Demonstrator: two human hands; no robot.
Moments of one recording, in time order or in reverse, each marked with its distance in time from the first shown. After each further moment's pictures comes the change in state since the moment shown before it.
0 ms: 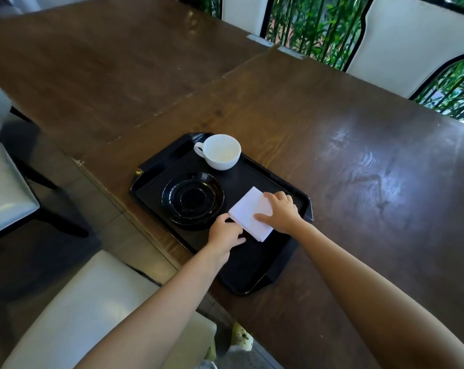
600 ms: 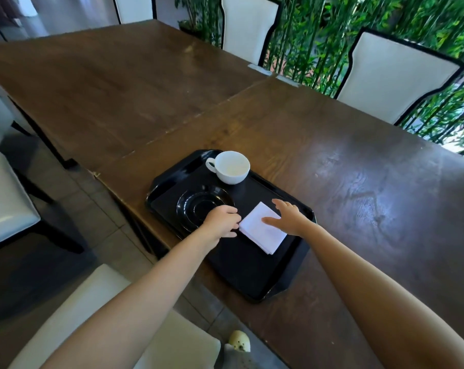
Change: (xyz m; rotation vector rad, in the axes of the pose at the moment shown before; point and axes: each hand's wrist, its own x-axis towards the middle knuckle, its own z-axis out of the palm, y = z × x) left_hand -0.004 0.054 -0.047 0.282 -0.102 0.140; right_hand -0.015 -0.027 -0.032 0.078 -0.094 0.033
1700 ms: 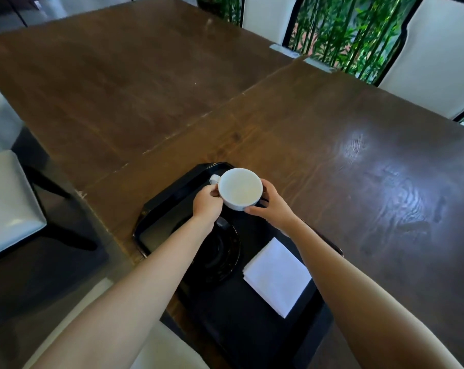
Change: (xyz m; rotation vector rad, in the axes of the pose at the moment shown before) left_hand 0.147 0.046 -0.025 0.045 0.386 0.092; right_hand 0.139 -0.036 -0.009 0.804 -0.041 -0.246
